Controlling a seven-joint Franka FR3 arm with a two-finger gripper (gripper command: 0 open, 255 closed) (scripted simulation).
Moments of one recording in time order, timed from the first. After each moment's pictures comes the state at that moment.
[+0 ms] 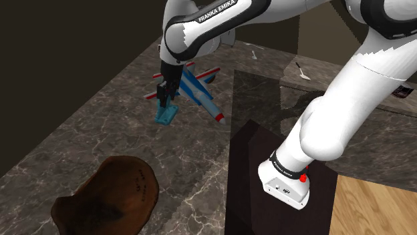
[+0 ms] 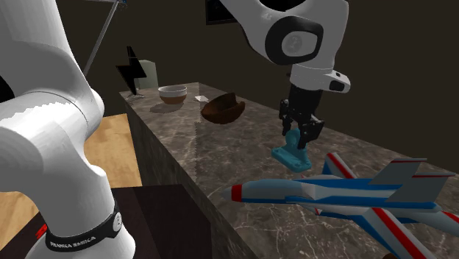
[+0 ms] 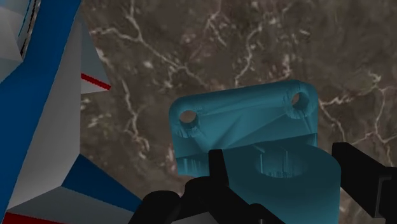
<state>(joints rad) 0.11 0.01 0.16 -2.27 0.22 2.29 -0.21</state>
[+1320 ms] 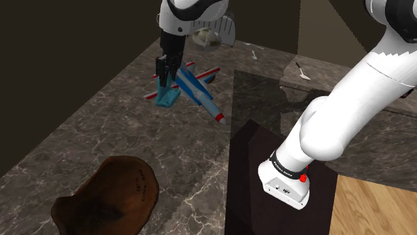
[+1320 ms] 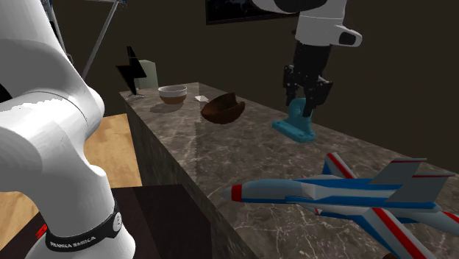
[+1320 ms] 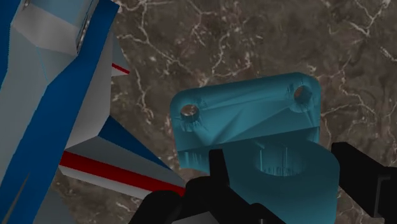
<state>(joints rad) 0.10 -0.10 0.16 -2.14 0.21 2.05 -0.18</state>
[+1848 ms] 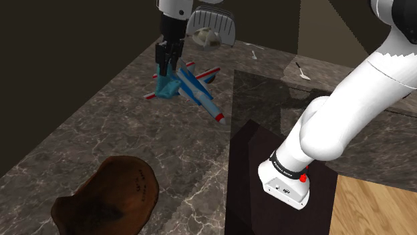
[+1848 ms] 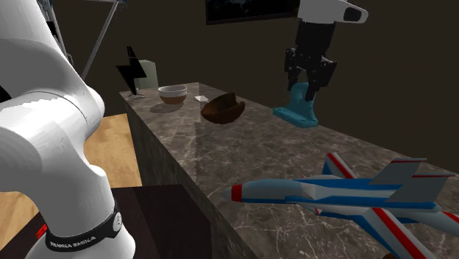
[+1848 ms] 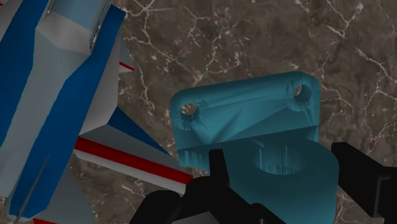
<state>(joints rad) 0.10 -0.13 0.15 -2.06 0.20 1.94 -0.16</state>
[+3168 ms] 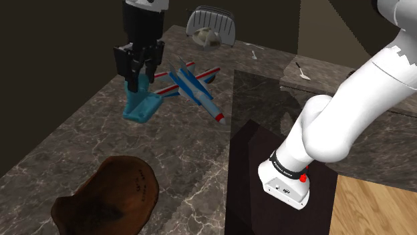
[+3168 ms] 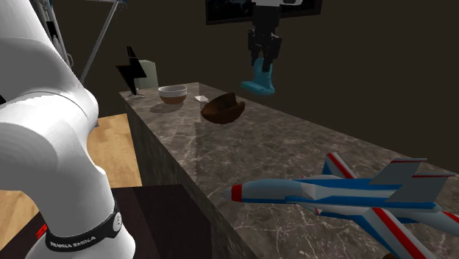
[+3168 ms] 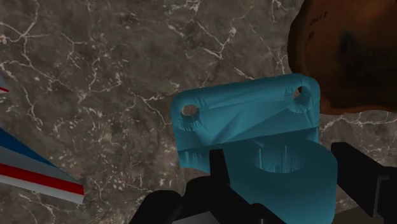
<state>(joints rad) 0.23 -0.17 0.33 -1.98 0.22 1.88 0.16</state>
